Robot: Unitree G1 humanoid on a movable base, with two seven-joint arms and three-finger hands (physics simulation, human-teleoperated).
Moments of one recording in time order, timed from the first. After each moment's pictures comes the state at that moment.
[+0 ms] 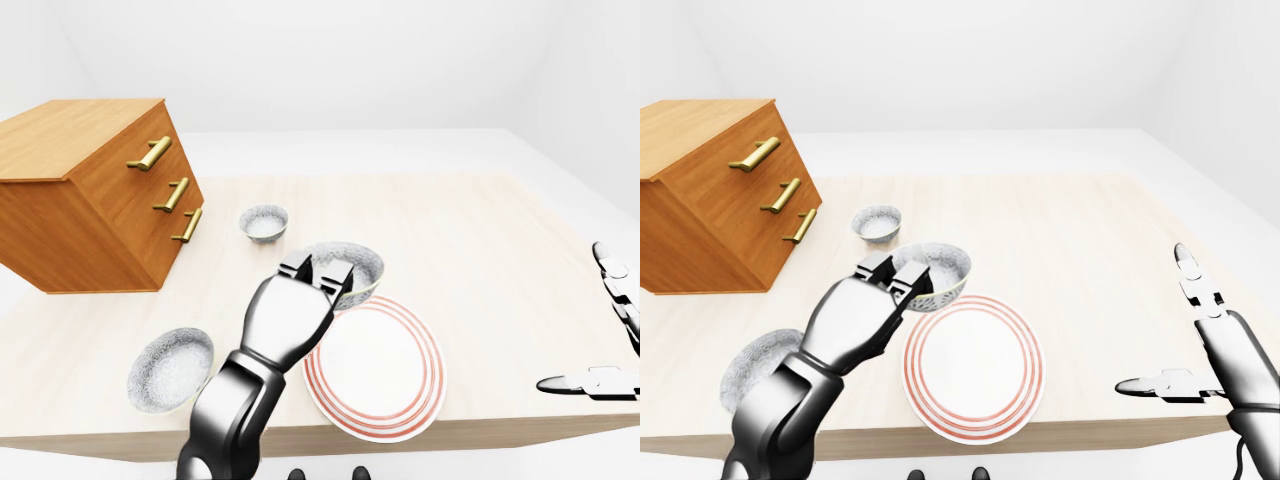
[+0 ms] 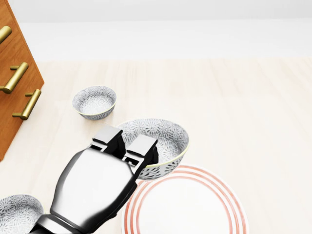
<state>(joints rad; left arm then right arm) 0.04 0.03 -0.28 -0.74 1.35 -0.09 -0.63 0.18 -0.20 -0.84 -0.56 -0.33 0.09 0.70</state>
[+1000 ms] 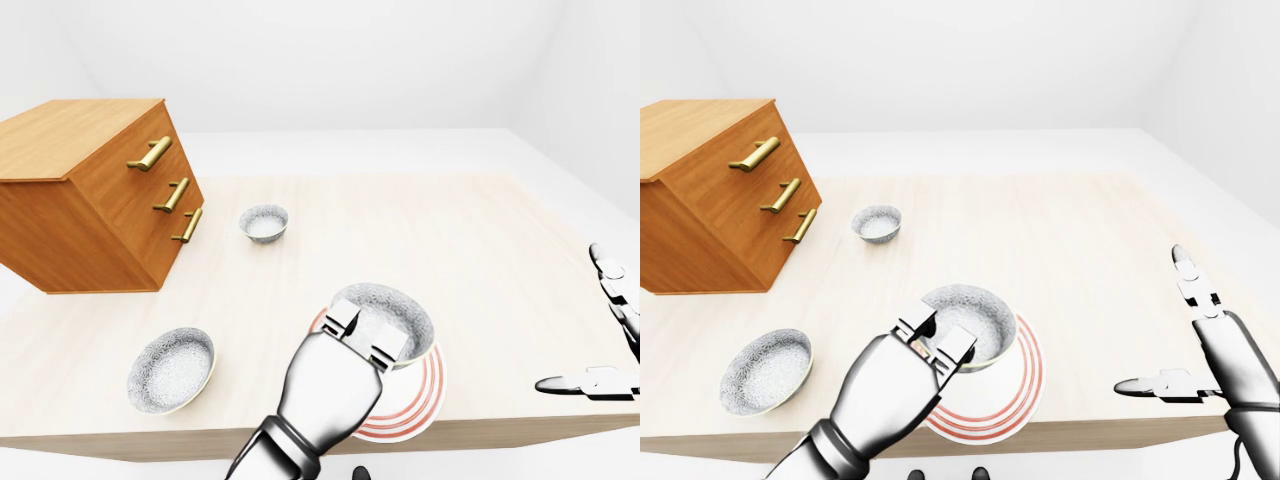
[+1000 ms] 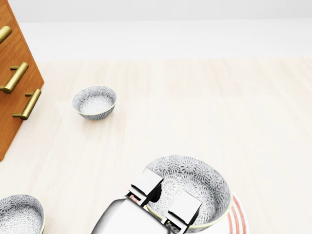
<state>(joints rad) 0.27 0.15 -0.64 -0.83 1.52 -0.09 -0.47 0.18 -0.20 -0.83 -0.55 -0.33 0.09 0.70</state>
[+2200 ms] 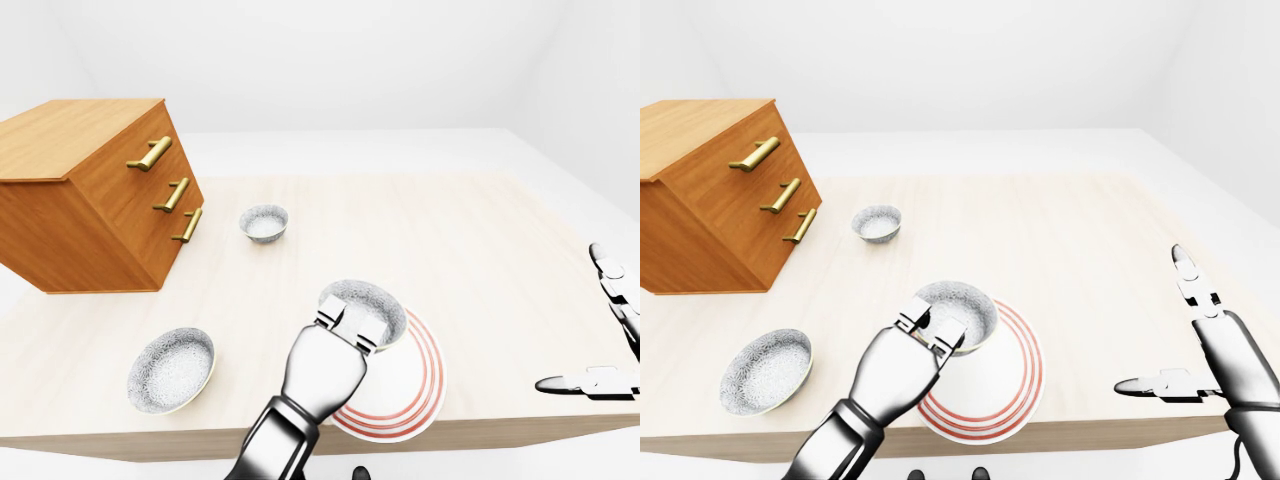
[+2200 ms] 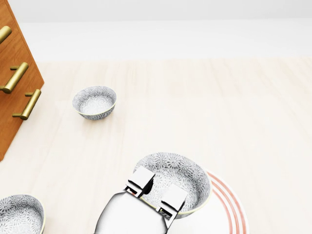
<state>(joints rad) 0.24 0.15 -0.57 -0.60 1.58 -0.09 -0.27 0.18 -0.20 -0.83 -0.56 -0.33 0.09 0.70</state>
